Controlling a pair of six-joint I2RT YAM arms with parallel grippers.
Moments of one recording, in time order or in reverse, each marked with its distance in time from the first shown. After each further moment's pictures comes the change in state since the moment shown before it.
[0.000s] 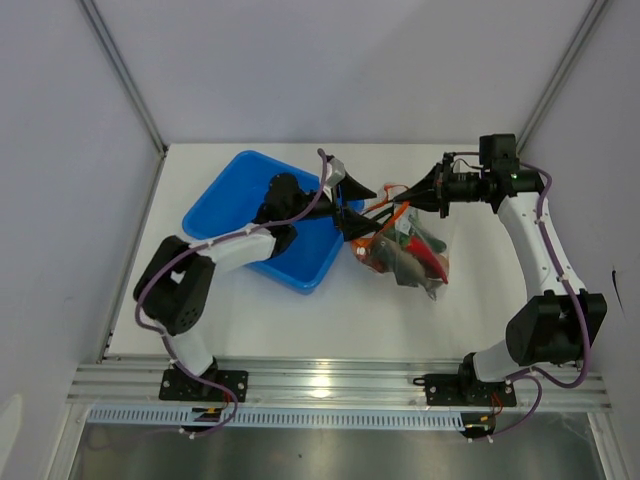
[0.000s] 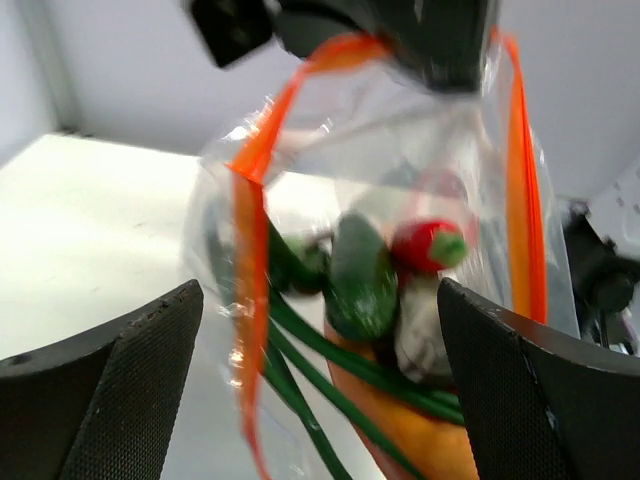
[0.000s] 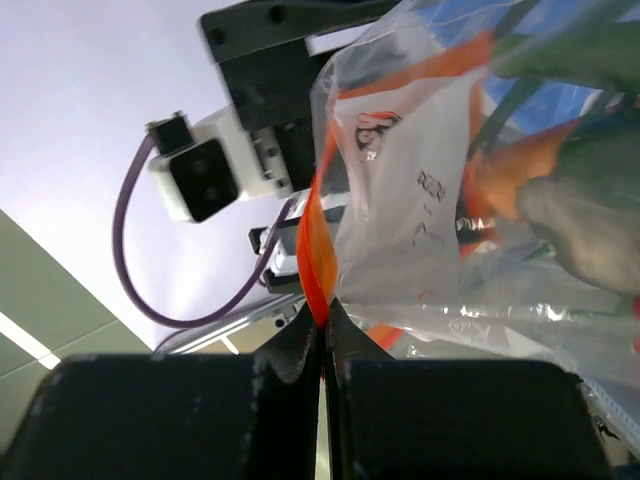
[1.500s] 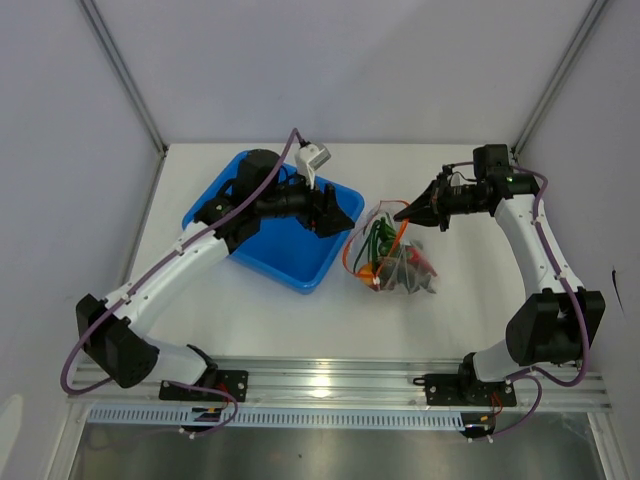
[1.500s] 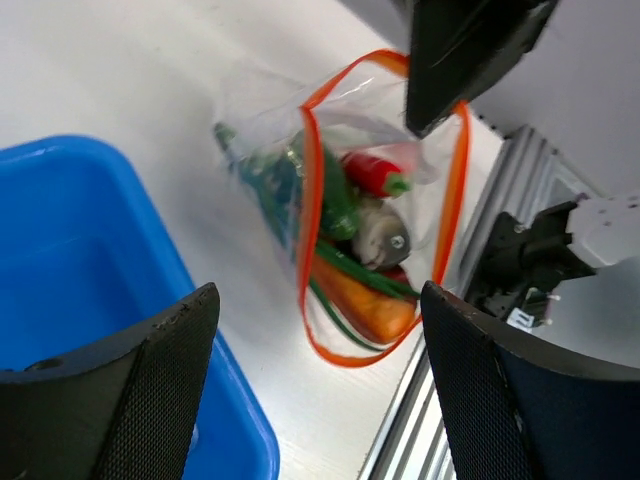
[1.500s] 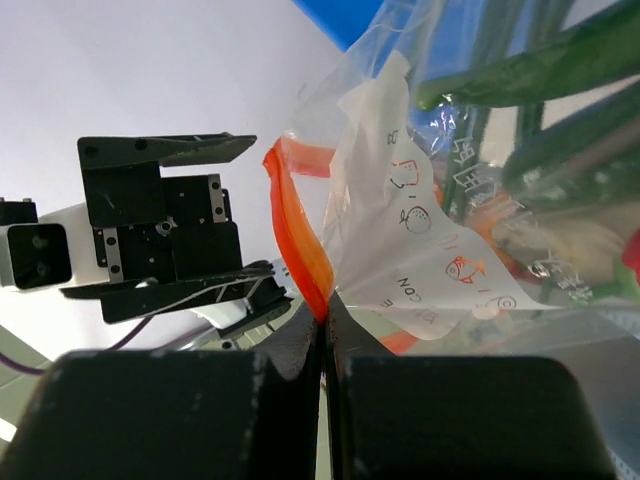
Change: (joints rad) left arm -0.008 -0.418 0.222 -1.210 -0.341 0.082; right arm 0.002 0.000 -0.048 -0.135 0.113 -0.206
